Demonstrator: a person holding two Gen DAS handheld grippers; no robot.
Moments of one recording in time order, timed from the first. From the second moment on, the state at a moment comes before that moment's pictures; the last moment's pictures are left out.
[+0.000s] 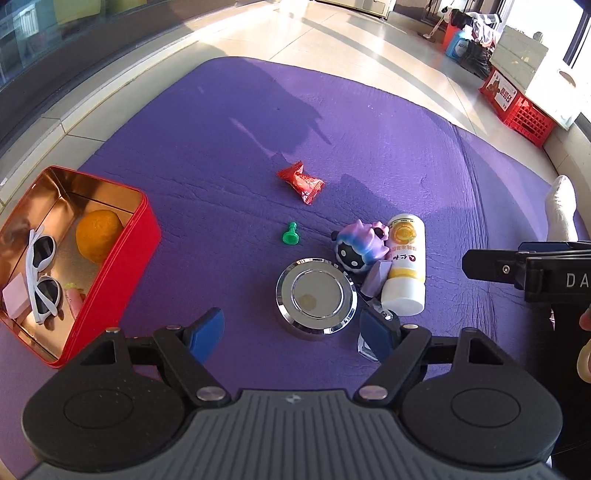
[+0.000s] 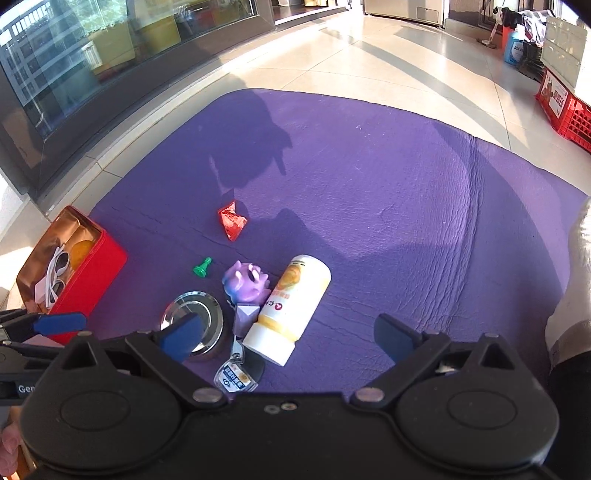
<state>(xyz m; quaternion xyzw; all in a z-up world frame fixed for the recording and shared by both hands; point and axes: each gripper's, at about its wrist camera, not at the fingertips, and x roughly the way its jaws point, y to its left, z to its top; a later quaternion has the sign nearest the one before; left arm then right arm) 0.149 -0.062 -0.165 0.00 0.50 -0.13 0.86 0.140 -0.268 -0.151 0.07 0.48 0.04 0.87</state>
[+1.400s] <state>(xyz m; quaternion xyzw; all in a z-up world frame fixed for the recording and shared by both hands) 0.181 -0.104 -0.240 0.06 0.50 -0.16 0.85 0.204 -0.271 -0.235 0.19 0.55 -0.02 0.81</state>
